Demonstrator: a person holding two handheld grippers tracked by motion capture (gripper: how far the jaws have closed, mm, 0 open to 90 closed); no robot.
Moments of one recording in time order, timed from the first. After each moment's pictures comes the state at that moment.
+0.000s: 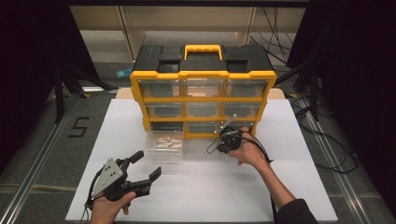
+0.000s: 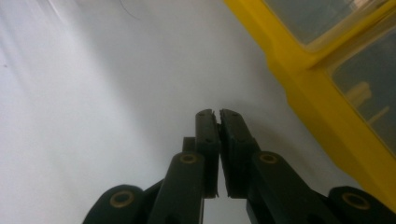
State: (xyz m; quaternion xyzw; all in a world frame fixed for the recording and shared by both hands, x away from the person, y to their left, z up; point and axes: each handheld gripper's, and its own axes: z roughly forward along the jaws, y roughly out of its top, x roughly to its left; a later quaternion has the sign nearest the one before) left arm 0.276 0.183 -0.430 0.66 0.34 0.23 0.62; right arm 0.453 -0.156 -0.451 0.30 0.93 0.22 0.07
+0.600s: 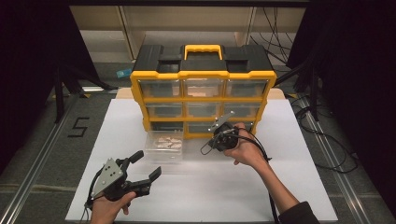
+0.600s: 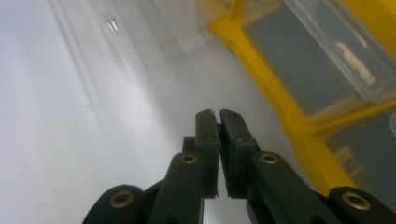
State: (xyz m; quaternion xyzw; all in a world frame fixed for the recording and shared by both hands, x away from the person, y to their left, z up) left arm 0.276 0.183 -0.430 0.66 0.34 0.23 0.62; right arm 0.431 -0.136 -0.406 0.22 0.93 0.28 0.11
